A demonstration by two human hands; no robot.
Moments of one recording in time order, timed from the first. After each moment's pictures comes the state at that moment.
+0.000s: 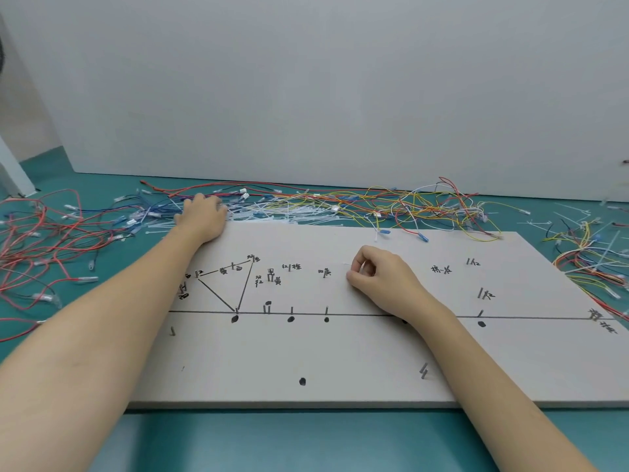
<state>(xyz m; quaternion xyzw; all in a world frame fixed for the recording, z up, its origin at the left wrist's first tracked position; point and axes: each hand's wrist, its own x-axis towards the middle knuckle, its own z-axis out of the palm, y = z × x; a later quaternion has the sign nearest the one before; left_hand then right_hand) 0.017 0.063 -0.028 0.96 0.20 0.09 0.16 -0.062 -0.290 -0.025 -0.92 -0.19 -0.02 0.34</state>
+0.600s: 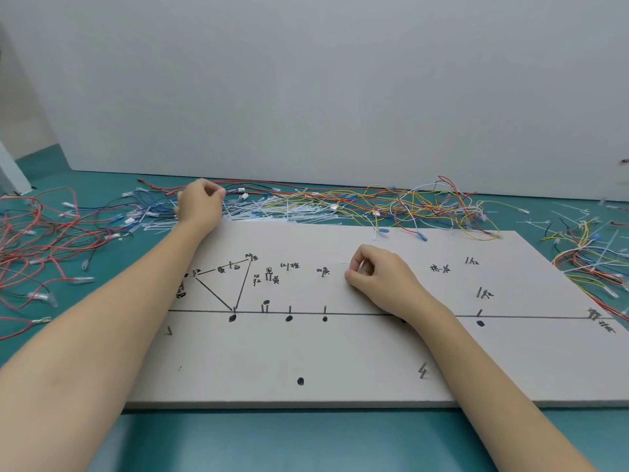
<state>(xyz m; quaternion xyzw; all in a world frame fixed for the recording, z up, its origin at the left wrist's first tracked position) 0.026 0.054 -0.023 0.85 0.24 0.27 0.38 -0.060 -0.291 -0.026 -0.92 -0.18 -0.02 0.33</state>
